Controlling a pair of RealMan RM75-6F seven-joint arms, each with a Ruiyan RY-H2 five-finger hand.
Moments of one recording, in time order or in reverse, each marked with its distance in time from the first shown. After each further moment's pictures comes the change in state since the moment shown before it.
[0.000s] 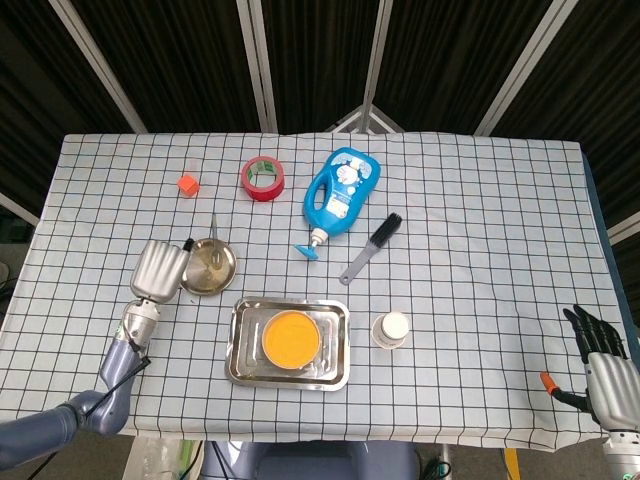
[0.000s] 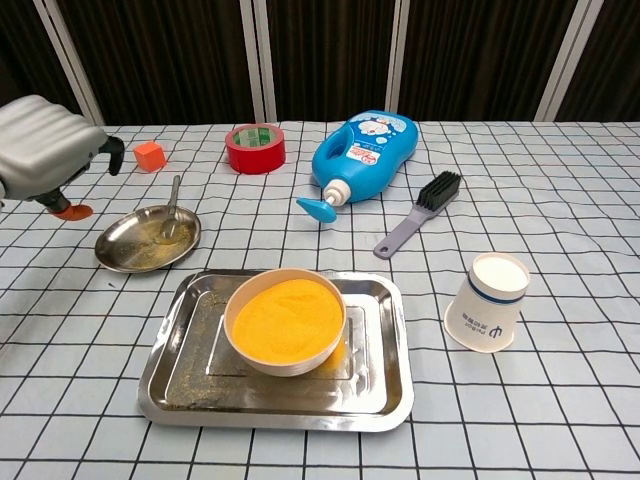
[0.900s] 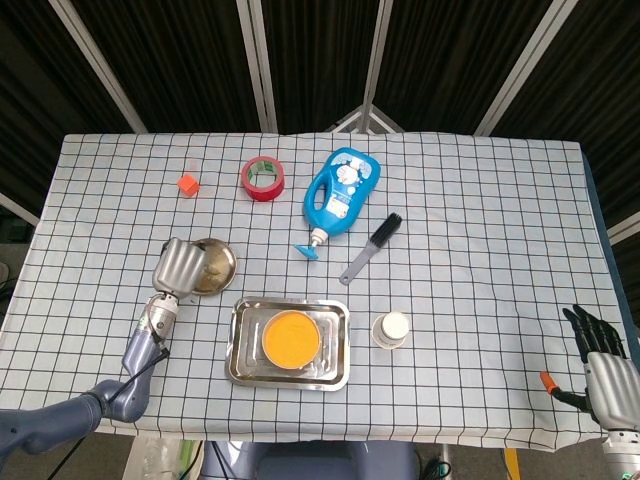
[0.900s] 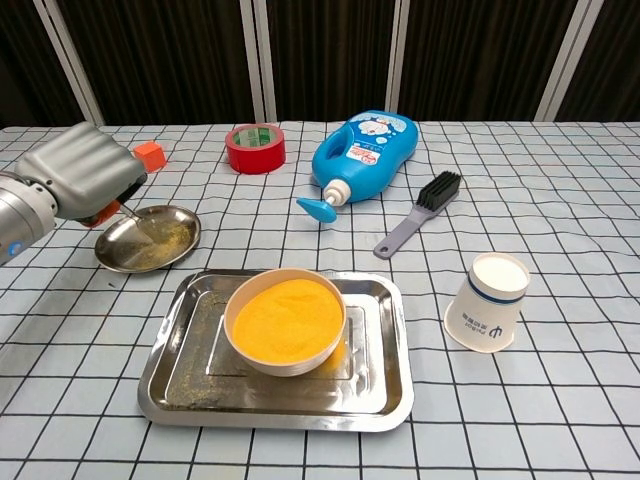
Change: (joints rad) left arm -0.085 -0.116 -0.009 0.163 -0.082 -0.127 0.248; right arm 0.001 -0.002 0.002 -0.002 0.003 0.000 -0.004
